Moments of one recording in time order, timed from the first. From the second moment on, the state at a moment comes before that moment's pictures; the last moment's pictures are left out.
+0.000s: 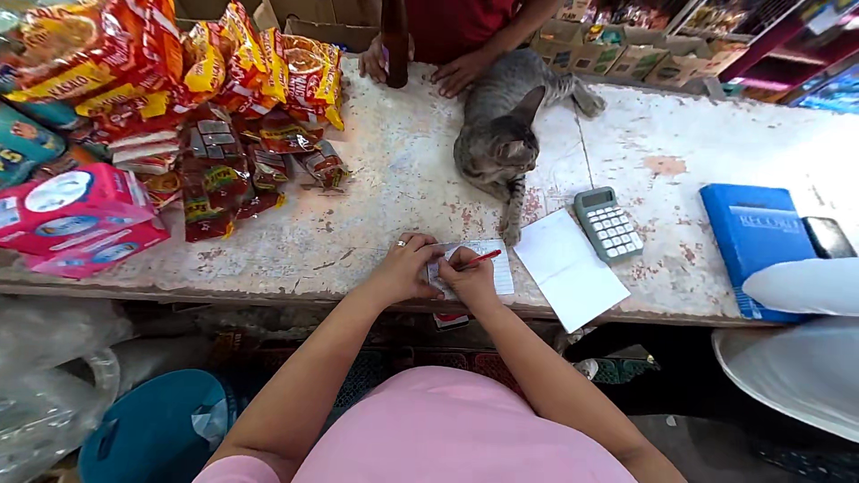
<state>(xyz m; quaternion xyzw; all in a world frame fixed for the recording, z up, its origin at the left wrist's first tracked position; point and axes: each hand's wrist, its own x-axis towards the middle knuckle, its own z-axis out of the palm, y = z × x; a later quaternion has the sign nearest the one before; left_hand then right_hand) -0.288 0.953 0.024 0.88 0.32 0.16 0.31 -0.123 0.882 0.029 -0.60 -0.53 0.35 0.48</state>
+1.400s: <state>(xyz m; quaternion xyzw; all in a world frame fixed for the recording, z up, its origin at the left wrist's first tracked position) -0.288 0.950 0.019 0.89 0.30 0.18 0.30 -0.037 0.849 0.034 -0.67 -0.47 0.27 0.51</state>
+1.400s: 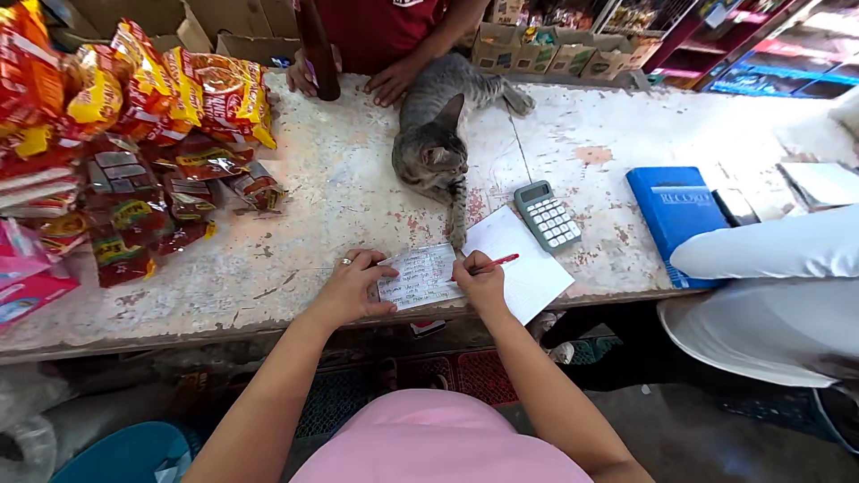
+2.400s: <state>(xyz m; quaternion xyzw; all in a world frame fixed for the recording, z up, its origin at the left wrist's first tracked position) -0.284 0.952 0.022 0.89 0.32 0.17 0.26 -0.047 0.850 0.031 -0.61 -0.49 0.28 0.55</state>
